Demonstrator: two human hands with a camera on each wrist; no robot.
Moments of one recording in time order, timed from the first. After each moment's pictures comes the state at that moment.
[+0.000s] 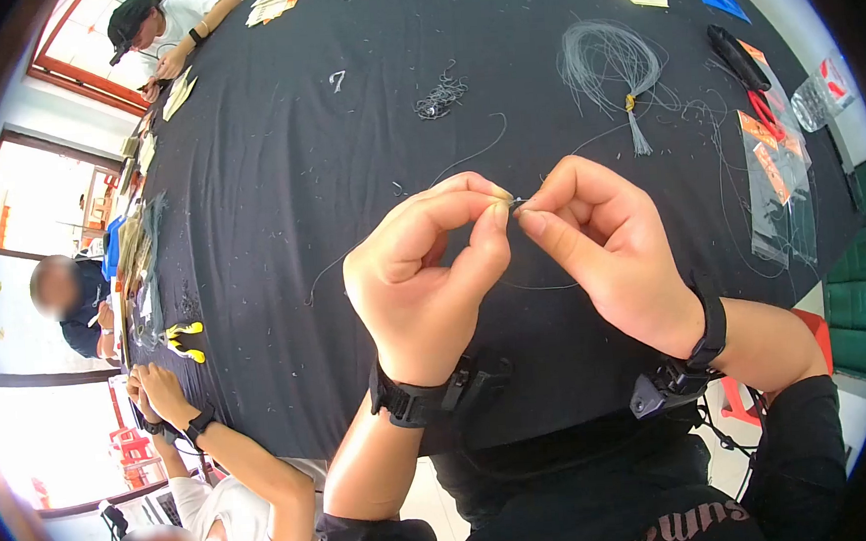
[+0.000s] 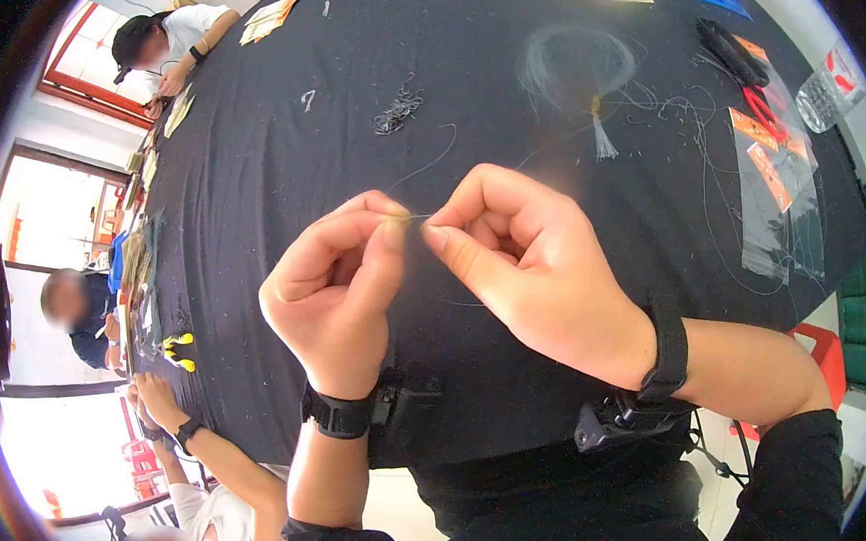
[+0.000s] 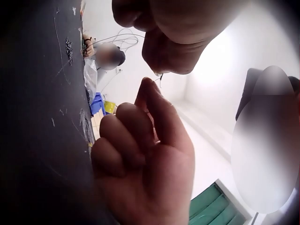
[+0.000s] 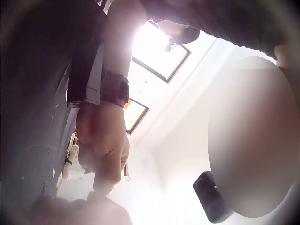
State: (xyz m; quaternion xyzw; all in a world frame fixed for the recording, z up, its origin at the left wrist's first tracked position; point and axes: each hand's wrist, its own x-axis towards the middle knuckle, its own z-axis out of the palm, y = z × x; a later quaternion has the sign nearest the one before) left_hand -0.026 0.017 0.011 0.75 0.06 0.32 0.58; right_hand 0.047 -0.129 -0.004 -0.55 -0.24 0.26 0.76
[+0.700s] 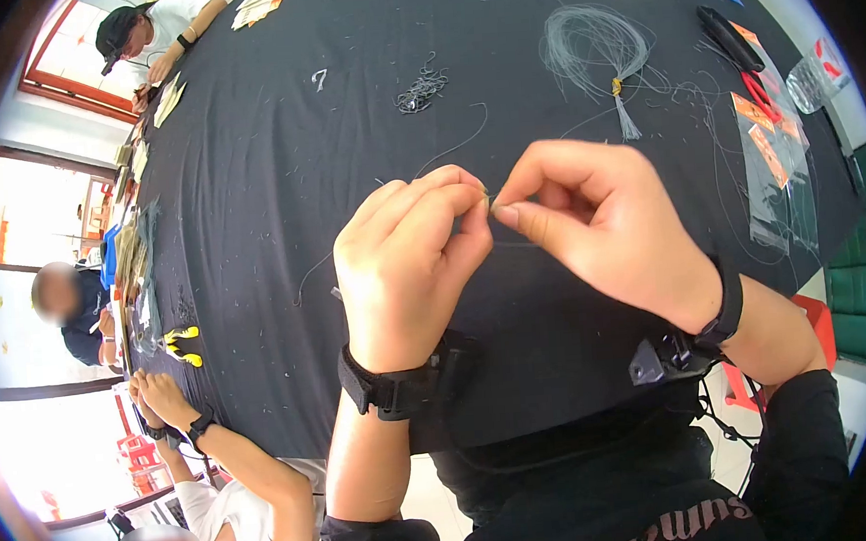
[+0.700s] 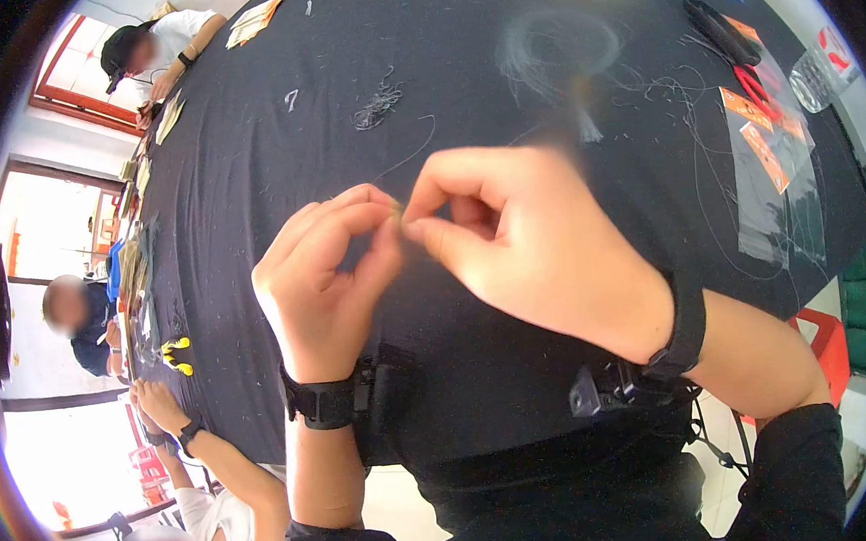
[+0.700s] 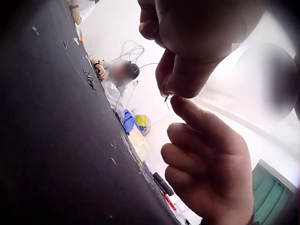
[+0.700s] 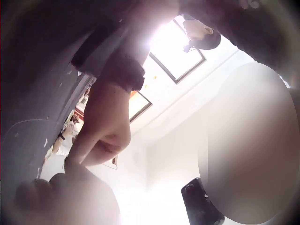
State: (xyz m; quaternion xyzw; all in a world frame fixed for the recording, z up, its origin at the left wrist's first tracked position) left_hand -0.011 0.035 0.009 0.90 -0.10 0.36 0.23; right_hand 0.067 -0.136 0.006 -0.70 -0.34 0.16 0.61
